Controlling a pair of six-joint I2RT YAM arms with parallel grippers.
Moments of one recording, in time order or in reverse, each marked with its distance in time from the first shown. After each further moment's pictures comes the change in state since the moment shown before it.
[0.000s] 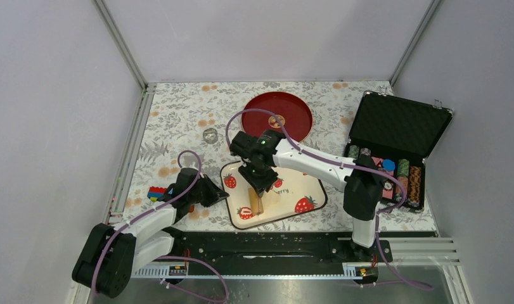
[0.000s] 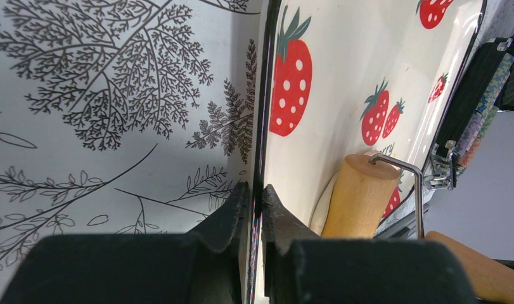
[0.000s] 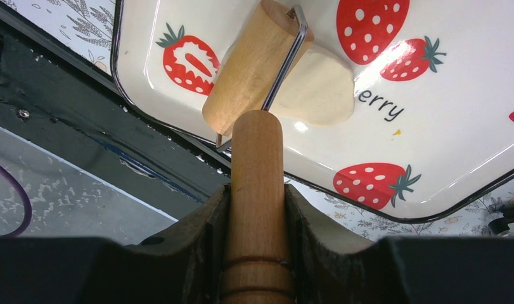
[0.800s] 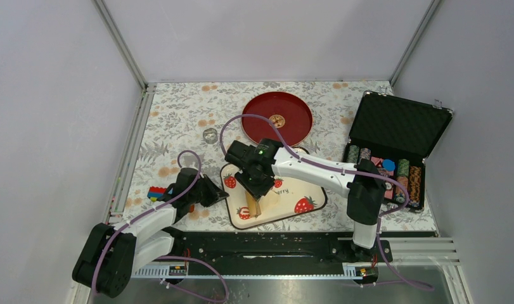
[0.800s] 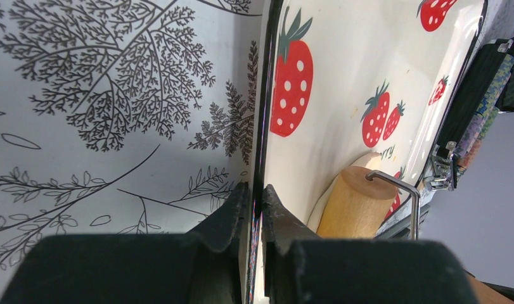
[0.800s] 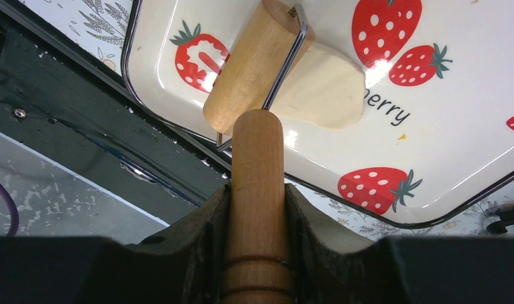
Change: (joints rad) left arm 0.002 0.003 0.000 0.000 0.000 0.001; right arm 0.080 -0.024 -0.042 0.049 0.067 0.021
